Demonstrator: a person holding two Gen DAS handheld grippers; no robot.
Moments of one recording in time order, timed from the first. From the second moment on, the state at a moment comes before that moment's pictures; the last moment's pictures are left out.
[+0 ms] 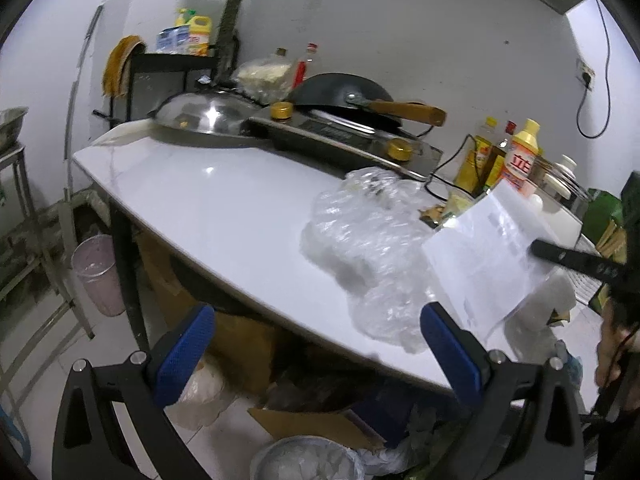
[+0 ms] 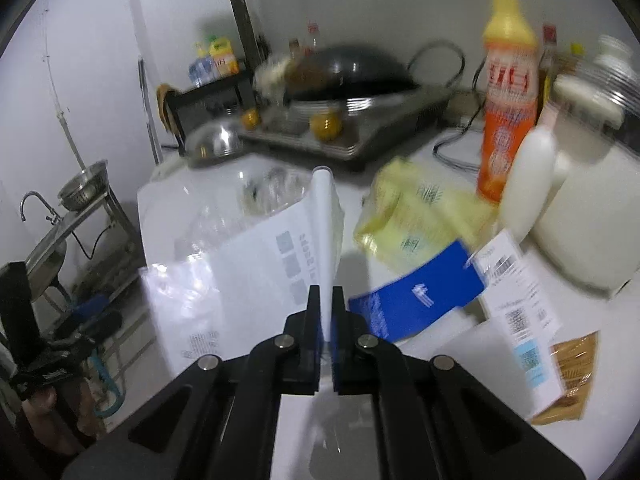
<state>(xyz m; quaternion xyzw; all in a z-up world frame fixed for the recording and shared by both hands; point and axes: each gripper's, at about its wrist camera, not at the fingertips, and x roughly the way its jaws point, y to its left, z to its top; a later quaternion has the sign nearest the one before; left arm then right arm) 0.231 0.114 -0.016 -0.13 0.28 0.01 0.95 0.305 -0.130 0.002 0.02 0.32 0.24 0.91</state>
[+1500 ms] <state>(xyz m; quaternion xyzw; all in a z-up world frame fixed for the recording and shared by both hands) 0.259 0.038 0.023 -0.04 0.31 -0.02 0.95 0.221 -0.230 0.058 0.05 0.22 0.22 0.95</state>
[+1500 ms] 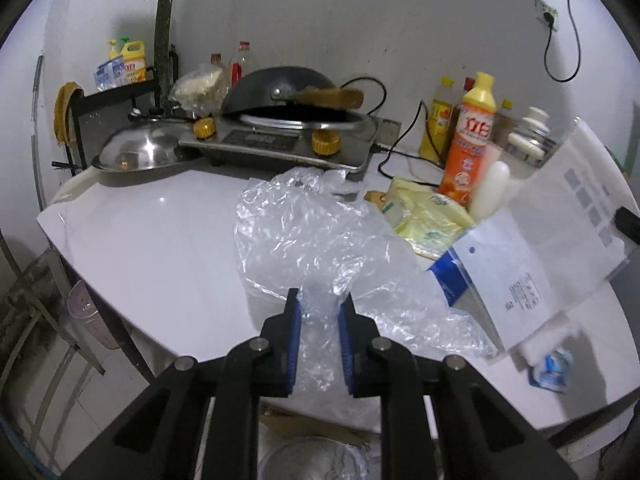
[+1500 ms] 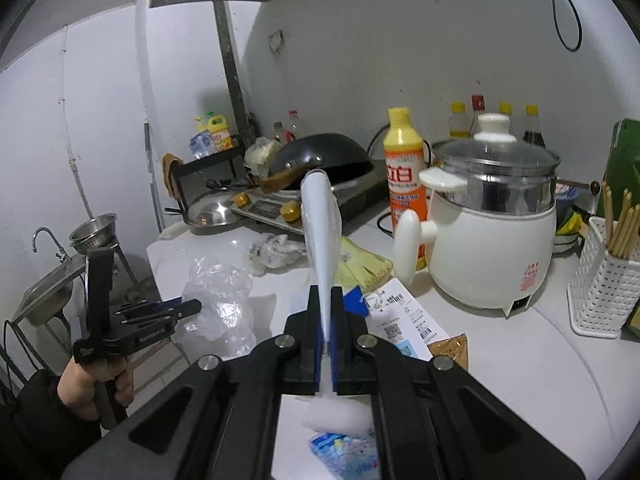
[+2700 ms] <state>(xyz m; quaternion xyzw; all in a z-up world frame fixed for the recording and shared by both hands) 0.117 0.051 -0.080 -0.06 0.40 0.00 0.92 0.091 -0.172 0.006 0.00 0.24 0.30 0.92</state>
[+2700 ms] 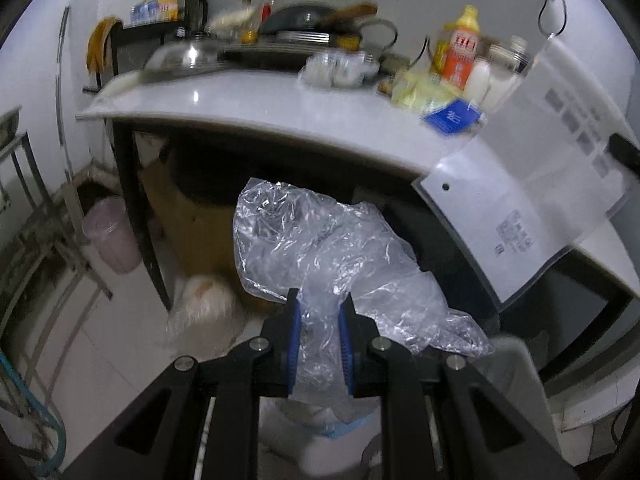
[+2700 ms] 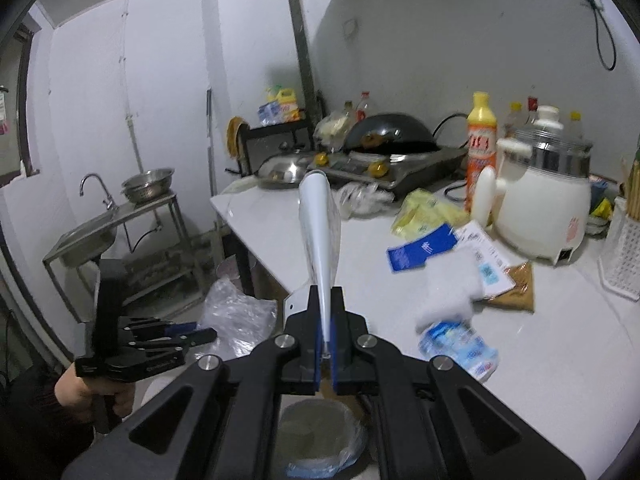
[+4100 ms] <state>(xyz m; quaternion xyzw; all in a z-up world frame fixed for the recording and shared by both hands) 0.165 0.043 -0.247 -0.11 0.55 -0.01 0.83 0.116 -0.137 -0.115 -0.08 0.32 0.30 0.89</state>
